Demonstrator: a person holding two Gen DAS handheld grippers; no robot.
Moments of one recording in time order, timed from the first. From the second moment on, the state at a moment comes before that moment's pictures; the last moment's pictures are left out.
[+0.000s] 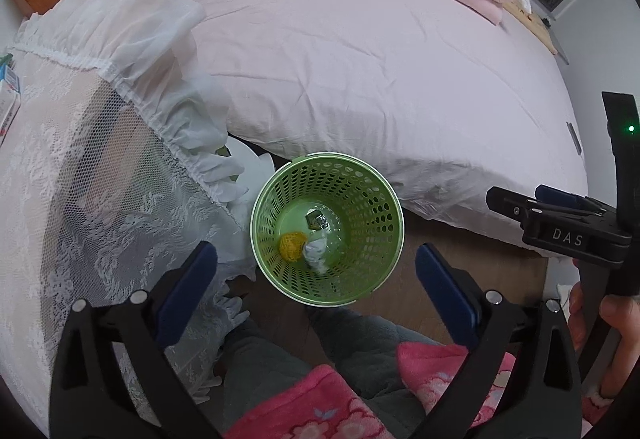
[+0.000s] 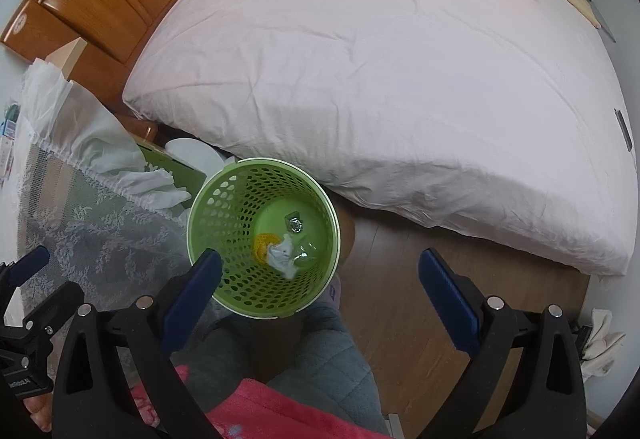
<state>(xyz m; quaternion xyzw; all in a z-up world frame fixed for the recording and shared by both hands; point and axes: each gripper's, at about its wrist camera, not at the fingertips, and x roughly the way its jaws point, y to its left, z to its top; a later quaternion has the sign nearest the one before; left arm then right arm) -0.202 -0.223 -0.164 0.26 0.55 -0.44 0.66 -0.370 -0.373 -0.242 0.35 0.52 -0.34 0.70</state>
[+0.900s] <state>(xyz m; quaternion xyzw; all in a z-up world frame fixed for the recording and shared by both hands) -0.058 -0.058 -0.081 0.11 0.51 -0.25 0.82 -0.221 -0.292 -0.139 0.21 0.45 -0.20 0.84</state>
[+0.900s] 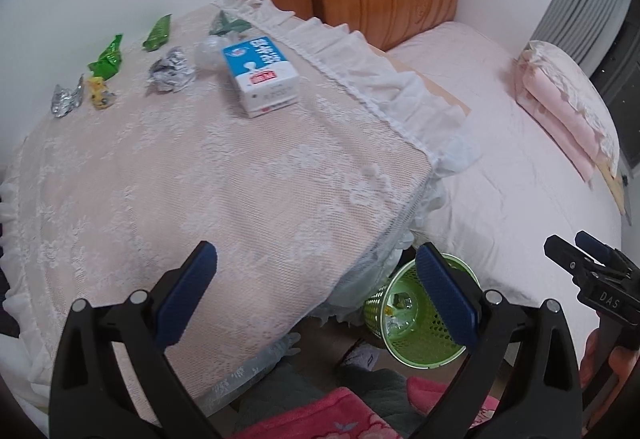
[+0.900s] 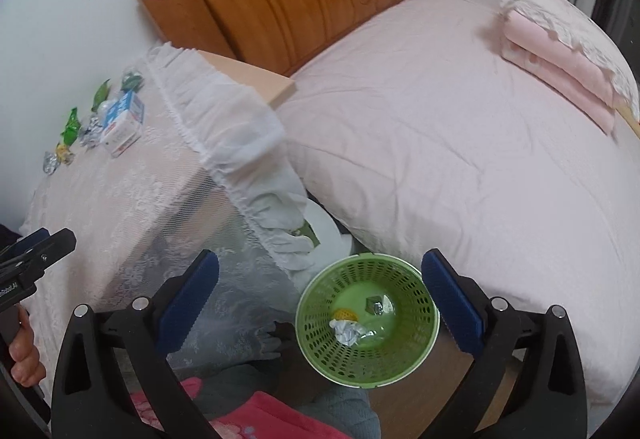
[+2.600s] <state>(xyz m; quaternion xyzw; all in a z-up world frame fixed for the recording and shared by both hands) 0.193 0.012 -0.121 0.05 0.52 -0.15 0.84 0.135 -0.164 -0.174 0.09 0.52 -0.06 0.84</state>
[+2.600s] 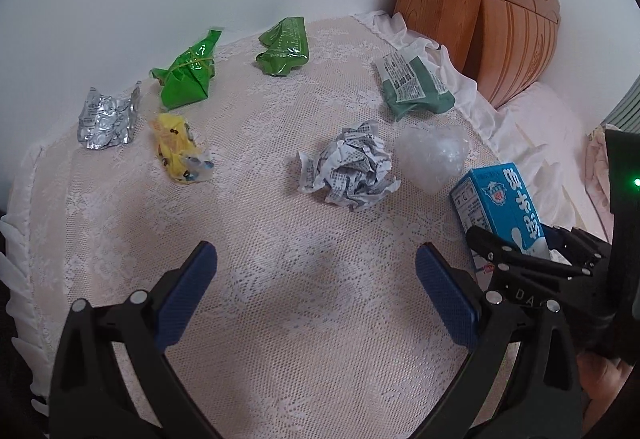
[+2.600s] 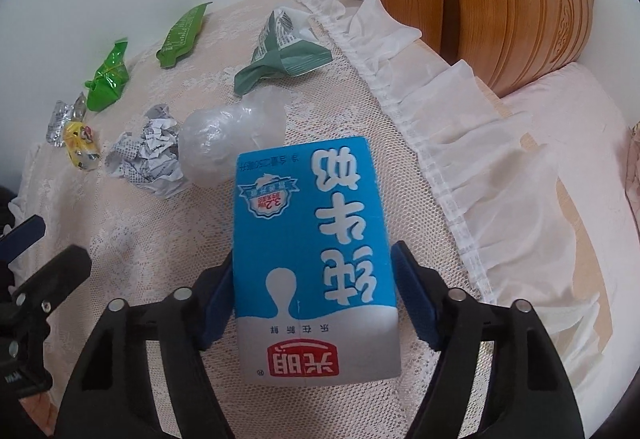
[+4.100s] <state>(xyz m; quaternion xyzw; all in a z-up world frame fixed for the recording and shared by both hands) 0.046 0.066 -0.093 0.04 0.52 -0.12 0.84 -0.044 -0.172 -0.139 0.17 0.51 0.00 0.84</state>
